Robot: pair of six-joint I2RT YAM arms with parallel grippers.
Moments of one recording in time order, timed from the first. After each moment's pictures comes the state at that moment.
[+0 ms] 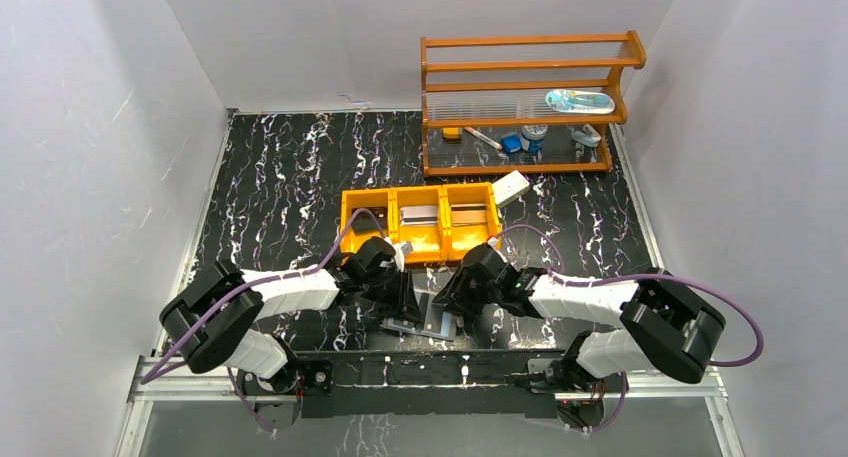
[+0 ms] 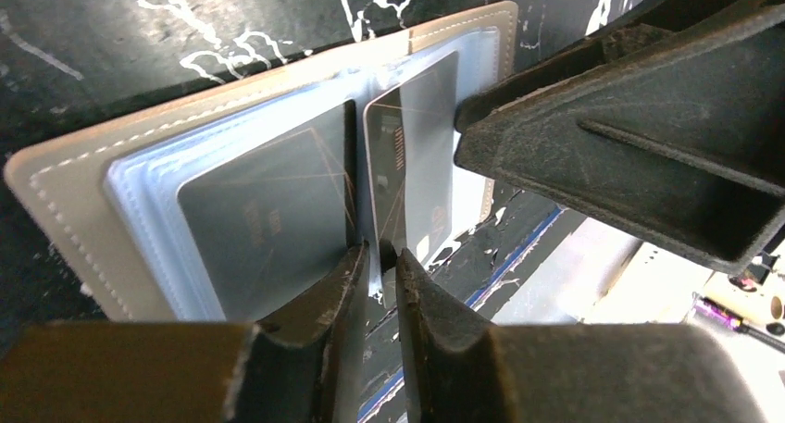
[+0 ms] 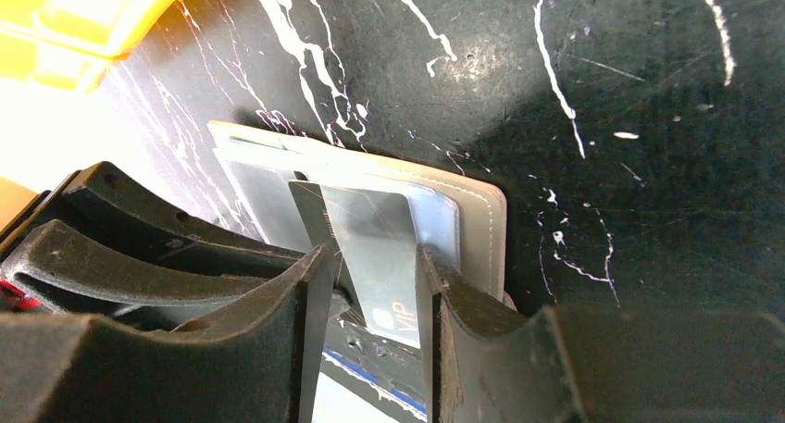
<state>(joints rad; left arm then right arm) -0.83 1.44 0.52 -0.01 0.43 -0.81 0.96 1.32 0.48 -0.05 -0.05 1.40</state>
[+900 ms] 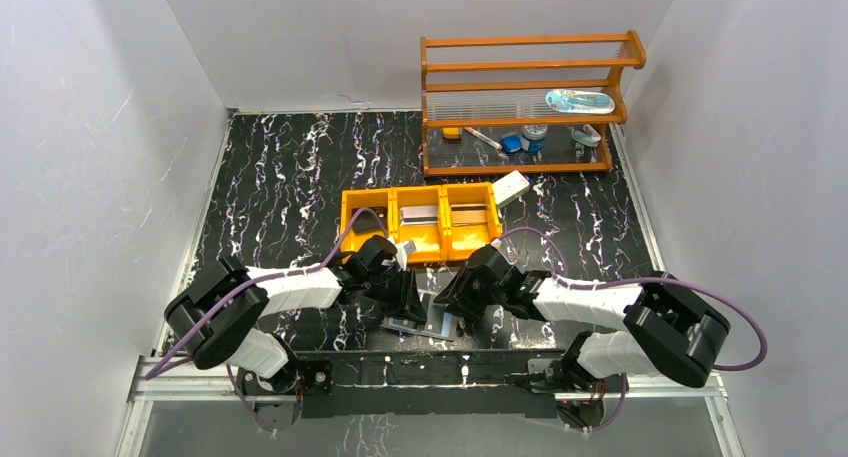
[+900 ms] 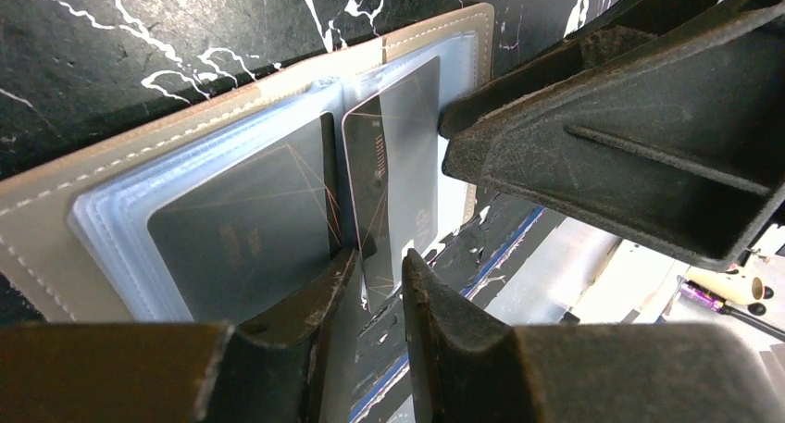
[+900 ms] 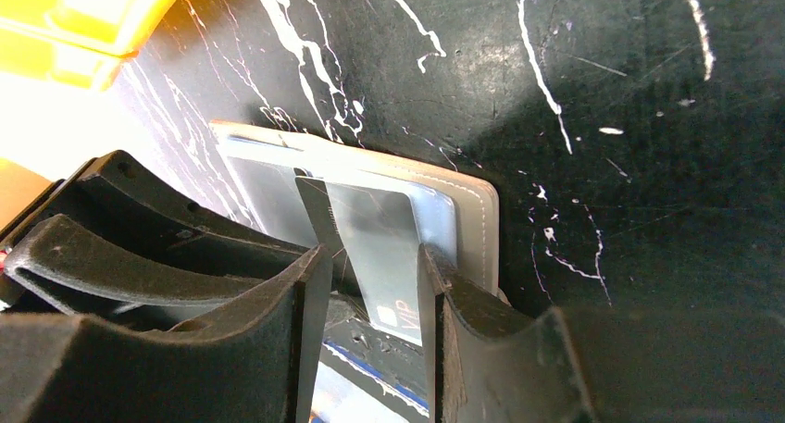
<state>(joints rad) -0.83 1.45 0.54 0.00 0.46 -0.82 0.95 1.29 0.44 -0.01 -0.07 1.42</state>
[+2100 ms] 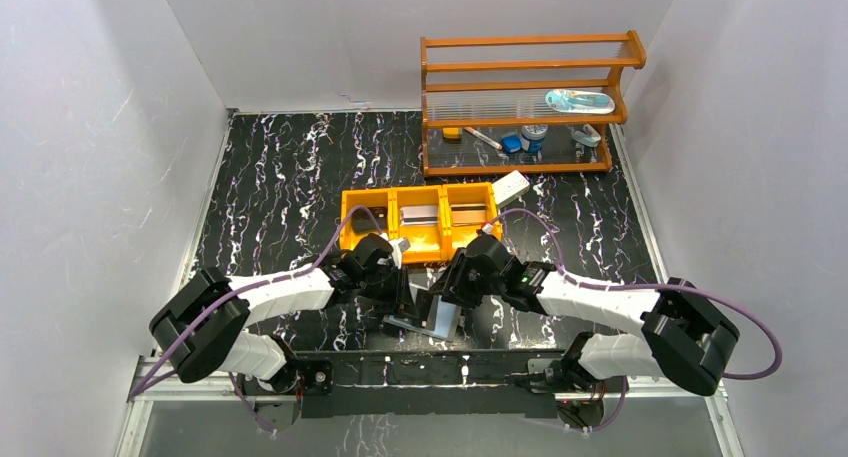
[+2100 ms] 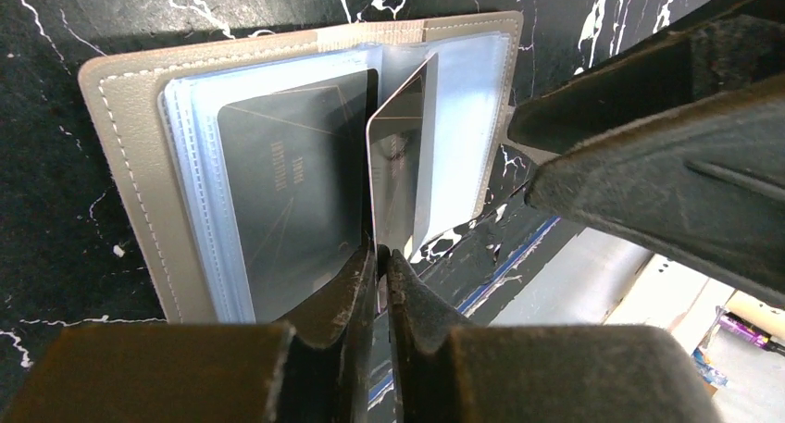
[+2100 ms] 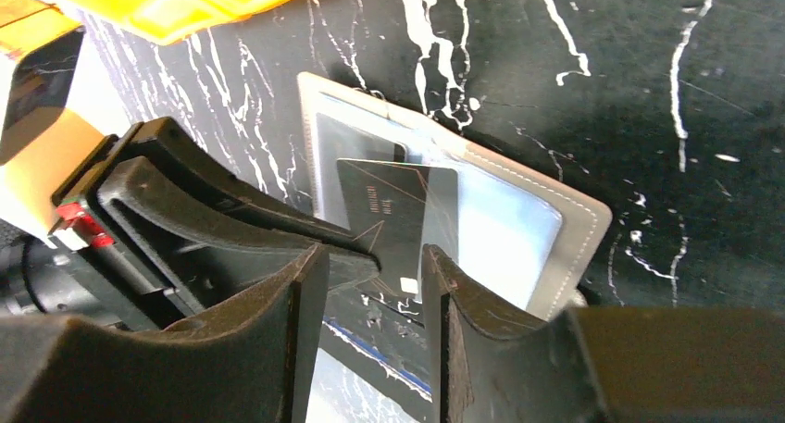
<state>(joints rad) -0.83 1.36 0.55 -0.12 0.39 -0.78 0.94 1.23 0.54 -0.10 -0.07 1.27</state>
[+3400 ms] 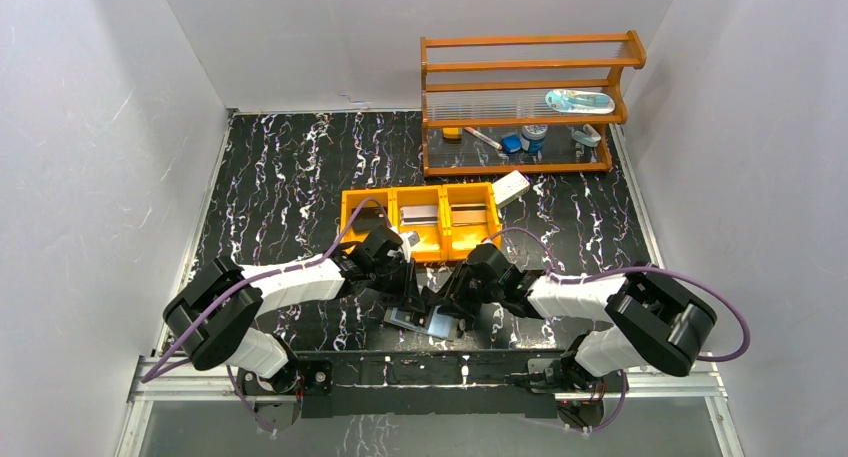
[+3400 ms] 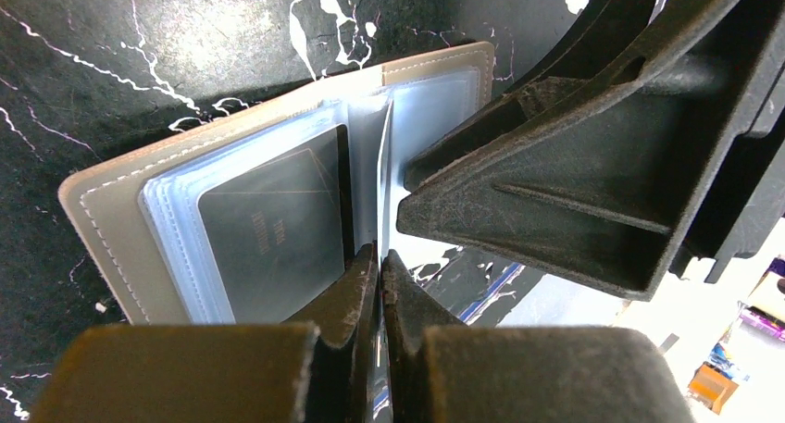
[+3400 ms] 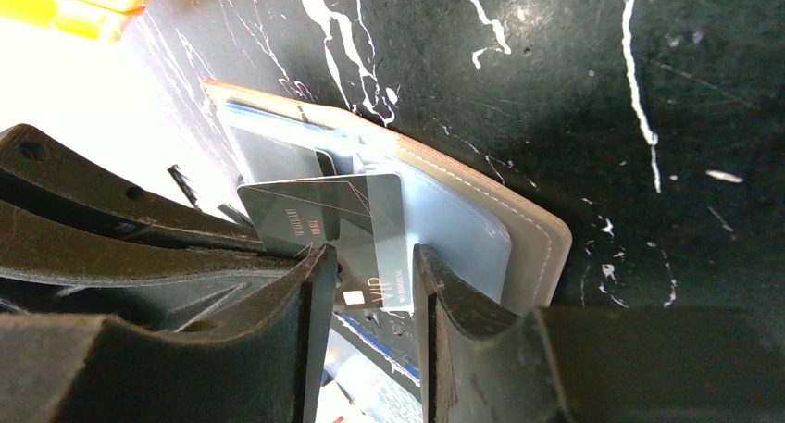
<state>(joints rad) -0.83 1.45 0.64 -0.14 0.39 -0.74 0.91 1.38 0.43 0.14 -0.21 1.38</state>
